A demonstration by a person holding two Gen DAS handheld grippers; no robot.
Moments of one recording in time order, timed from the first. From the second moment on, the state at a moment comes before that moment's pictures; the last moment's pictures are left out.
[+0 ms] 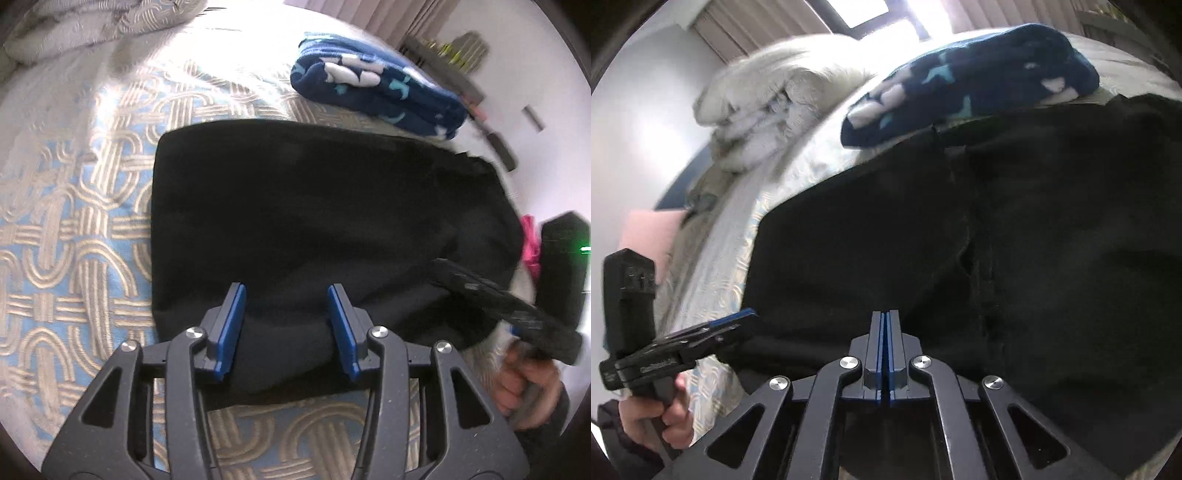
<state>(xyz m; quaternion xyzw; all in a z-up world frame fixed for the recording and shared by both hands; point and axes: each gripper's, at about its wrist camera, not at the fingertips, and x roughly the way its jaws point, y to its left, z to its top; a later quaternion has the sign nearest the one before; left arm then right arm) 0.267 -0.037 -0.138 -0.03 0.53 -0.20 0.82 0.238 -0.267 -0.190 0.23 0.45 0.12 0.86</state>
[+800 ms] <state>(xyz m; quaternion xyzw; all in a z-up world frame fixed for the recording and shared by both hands) 0.188 -0.368 -0.143 0.21 0.46 -0.39 0.77 0.108 -0.581 -0.212 0.64 0.28 -0.02 0.72</state>
